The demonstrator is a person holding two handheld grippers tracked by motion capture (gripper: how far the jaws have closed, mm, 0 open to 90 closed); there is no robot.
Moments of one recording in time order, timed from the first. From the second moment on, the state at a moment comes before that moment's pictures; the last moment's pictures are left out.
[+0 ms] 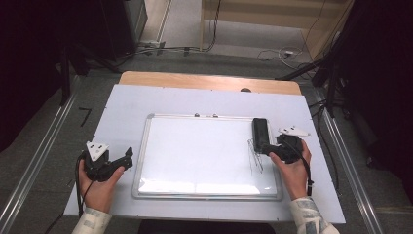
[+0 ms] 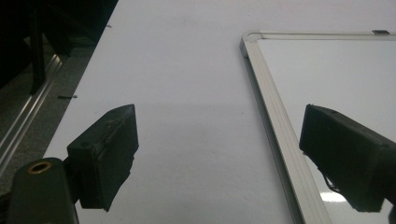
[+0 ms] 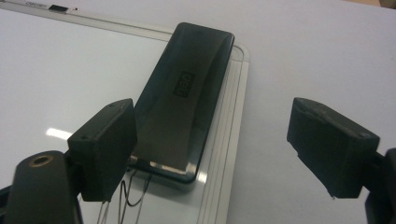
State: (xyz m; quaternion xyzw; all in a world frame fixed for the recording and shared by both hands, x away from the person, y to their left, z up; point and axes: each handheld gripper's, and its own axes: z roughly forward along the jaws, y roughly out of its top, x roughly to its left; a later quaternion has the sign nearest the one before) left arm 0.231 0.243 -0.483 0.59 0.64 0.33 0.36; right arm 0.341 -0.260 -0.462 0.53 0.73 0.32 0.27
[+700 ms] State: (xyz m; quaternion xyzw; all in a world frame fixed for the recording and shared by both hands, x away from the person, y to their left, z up) left arm 0.234 0.241 -0.485 0.60 0.63 0.34 0.36; right arm 0.393 -0.230 -0.473 0.56 0.72 0.30 0.27
